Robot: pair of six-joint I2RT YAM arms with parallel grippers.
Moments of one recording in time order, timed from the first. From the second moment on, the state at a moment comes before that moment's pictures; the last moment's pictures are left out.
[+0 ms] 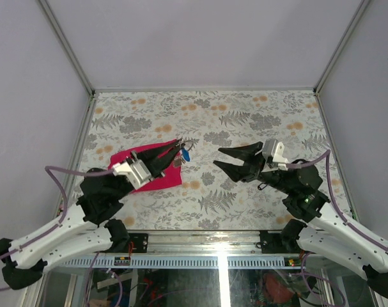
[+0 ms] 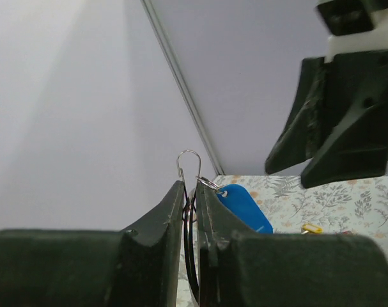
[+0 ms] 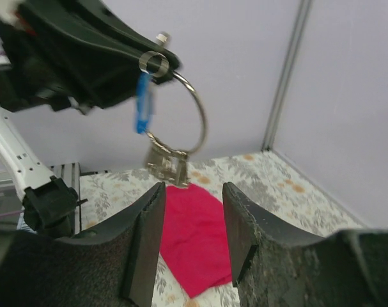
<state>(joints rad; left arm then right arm) -1.03 0.66 0.75 0.38 0.07 0.45 0.84 0.69 0.66 0.37 -0.33 0.03</state>
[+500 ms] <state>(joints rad) -0.78 0.73 0.68 0.64 0.50 0.00 0.84 0.79 0.66 0.49 -0.46 0.01</state>
